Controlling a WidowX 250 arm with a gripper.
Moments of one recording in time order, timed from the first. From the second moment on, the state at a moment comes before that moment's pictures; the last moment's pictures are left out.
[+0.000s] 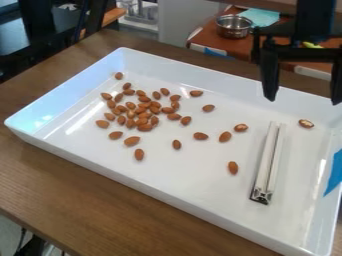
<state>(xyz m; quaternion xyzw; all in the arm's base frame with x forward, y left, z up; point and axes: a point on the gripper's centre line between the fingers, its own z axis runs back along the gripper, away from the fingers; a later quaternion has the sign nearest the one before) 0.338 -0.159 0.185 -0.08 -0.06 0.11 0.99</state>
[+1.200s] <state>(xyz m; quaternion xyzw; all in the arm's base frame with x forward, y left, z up) 0.334 -0.145 0.130 -0.04 -0.06 0.06 1.00</state>
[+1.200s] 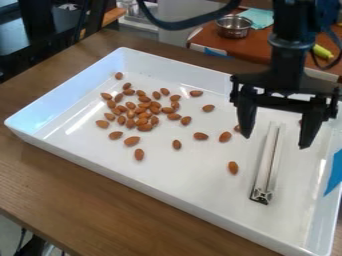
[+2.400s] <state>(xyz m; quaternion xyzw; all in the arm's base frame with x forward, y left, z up) 0.339 -0.141 0.100 0.00 -0.09 0.08 0.99</state>
